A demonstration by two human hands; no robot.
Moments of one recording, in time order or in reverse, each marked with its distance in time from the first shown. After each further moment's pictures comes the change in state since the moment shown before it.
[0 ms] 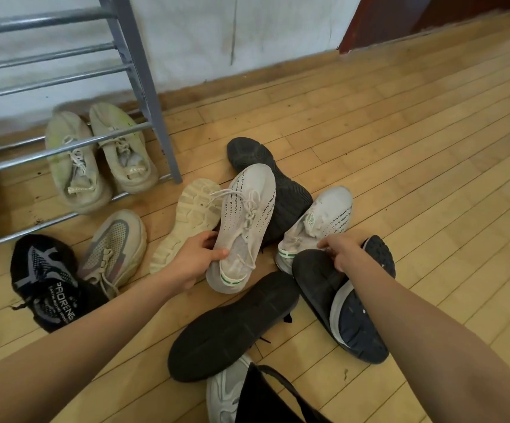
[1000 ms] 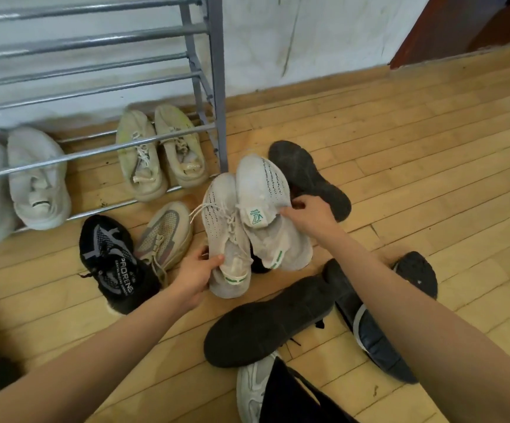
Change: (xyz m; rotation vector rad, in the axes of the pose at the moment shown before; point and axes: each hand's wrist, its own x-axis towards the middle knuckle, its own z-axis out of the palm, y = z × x) left_hand -0.052 -0.028 -0.041 -0.365 0.273 -0.118; right_hand -0.119 -0.047 0.101 -0.621 -0.103 -0.885
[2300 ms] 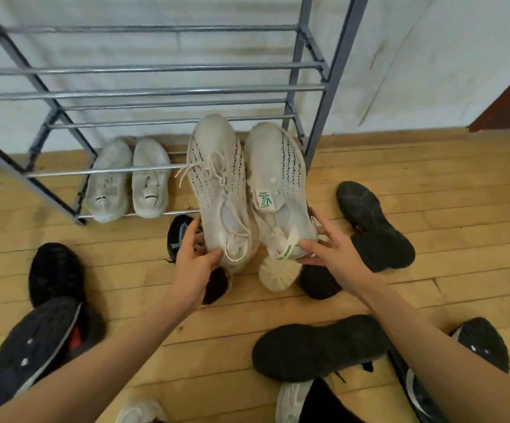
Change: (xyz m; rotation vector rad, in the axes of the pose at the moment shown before) left_hand -0.059 0.020 -0.108 -0.294 0.183 0.507; right_hand -0.059 -0.055 0.041 0.721 -0.418 -0.233
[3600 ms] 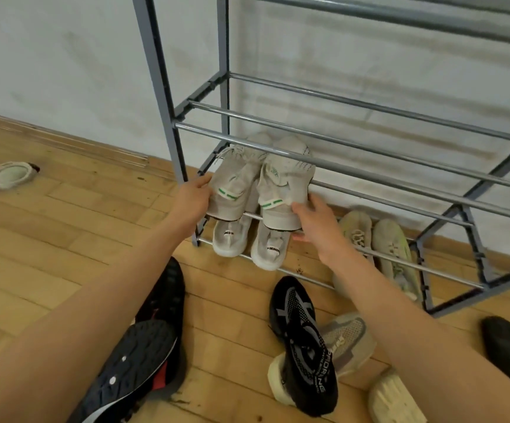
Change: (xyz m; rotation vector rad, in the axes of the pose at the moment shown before) left_hand 0.153 0.145 -0.231 0.289 0.412 0.137; right_hand 0.184 -0.088 0.297 -0.391 -0.079 -0.057
